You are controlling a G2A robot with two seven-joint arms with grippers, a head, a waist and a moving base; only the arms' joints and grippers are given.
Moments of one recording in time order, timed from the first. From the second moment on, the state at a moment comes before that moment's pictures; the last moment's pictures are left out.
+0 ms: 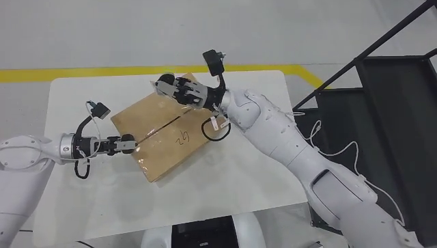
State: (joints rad) left arm 1.15 -0.78 -1.25 -1.39 -0.46 -0.46 -1.36; right arm -0.70 -1.39 0.72 -1.07 -0.24 -1.01 0.07
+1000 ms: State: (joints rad) left arm 1.19 -0.77 -1.30 -1.39 -0.47 -0.45 -1.36; right arm -0.63 -1.48 0.53 -0.95 -0.16 -1.01 0.10
